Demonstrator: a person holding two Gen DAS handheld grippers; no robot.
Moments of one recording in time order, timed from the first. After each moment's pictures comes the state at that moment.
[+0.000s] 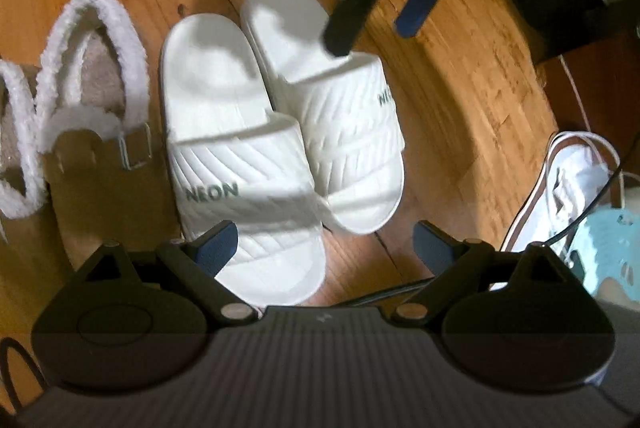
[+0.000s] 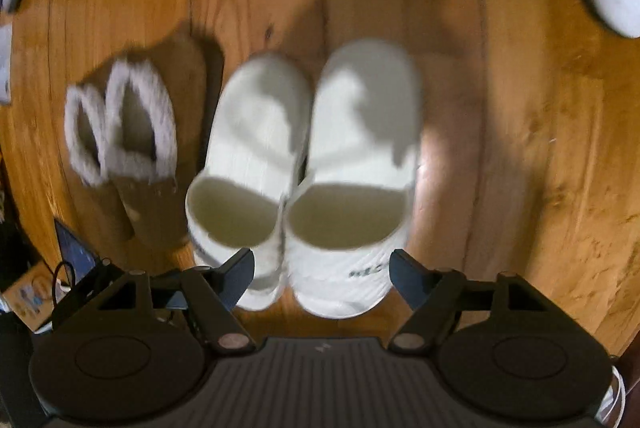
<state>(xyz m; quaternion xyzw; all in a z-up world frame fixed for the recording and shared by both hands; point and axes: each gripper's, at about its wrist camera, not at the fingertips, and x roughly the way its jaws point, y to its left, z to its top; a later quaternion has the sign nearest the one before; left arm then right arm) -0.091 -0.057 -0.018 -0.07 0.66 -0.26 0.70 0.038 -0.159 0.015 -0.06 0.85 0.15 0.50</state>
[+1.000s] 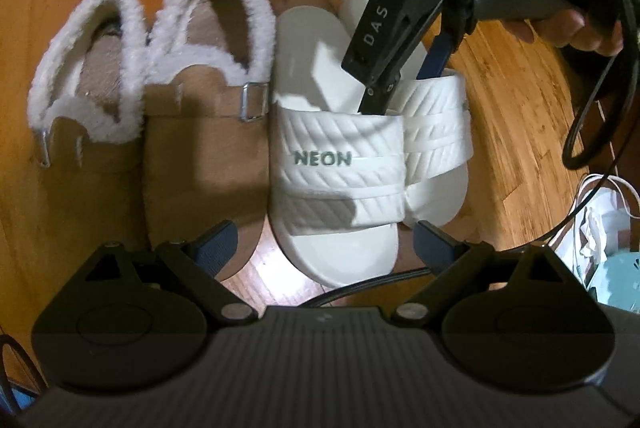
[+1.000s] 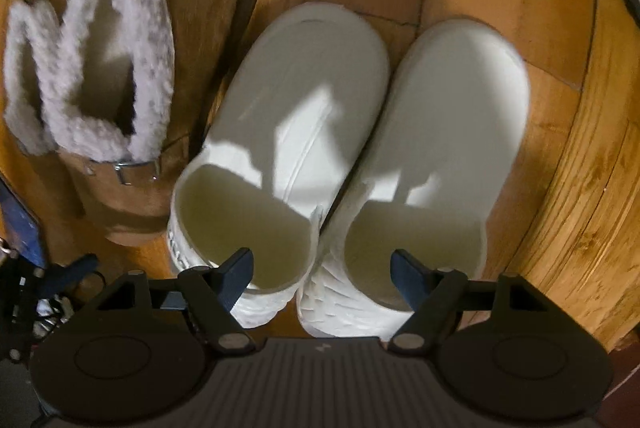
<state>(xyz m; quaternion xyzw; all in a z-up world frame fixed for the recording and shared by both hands) -0.109 0.008 -0.024 -0.11 0.66 -0.18 0.72 0.022 -0.097 -0.052 -0.18 0.86 0.15 0.46</state>
